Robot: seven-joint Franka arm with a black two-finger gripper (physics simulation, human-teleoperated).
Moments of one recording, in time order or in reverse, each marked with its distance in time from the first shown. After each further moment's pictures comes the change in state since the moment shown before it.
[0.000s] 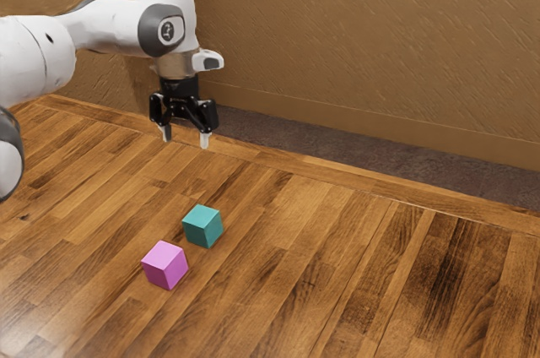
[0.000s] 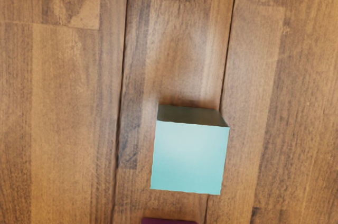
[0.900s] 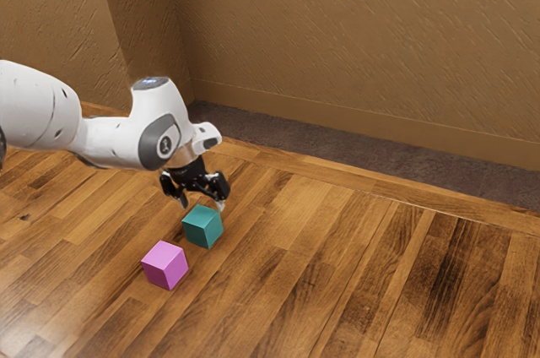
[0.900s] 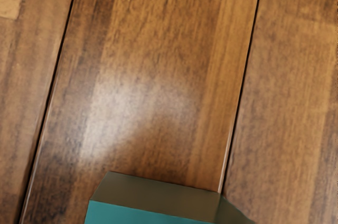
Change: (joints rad) arm -0.025 -0.097 -0.015 -0.634 -0.116 0.814 -0.031
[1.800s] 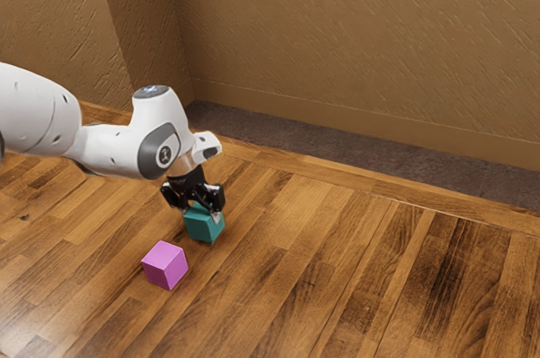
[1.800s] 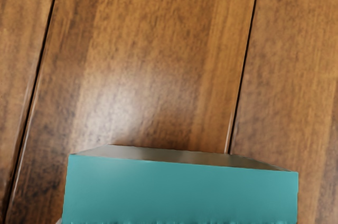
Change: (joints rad) arm -0.004 -0.019 -0.002 -0.048 0.010 0.018 0.005
